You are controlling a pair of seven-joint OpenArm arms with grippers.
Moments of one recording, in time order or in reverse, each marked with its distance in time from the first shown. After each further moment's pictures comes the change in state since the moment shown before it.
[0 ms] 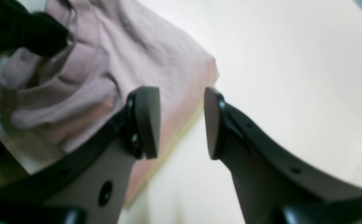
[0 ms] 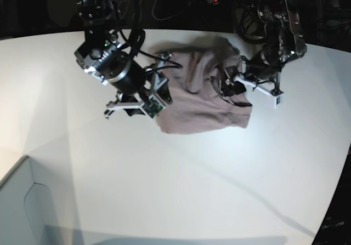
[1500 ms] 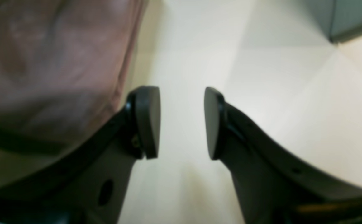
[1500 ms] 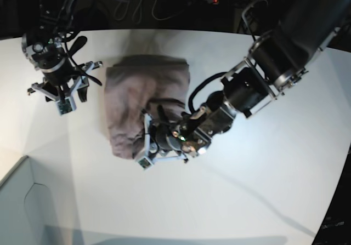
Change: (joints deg) left arm -47.0 -1.1 77.2 -42.8 0.6 -0.1 -20.6; right arm -0.6 0.0 30.2 -0.1 0.0 0.0 -0.2
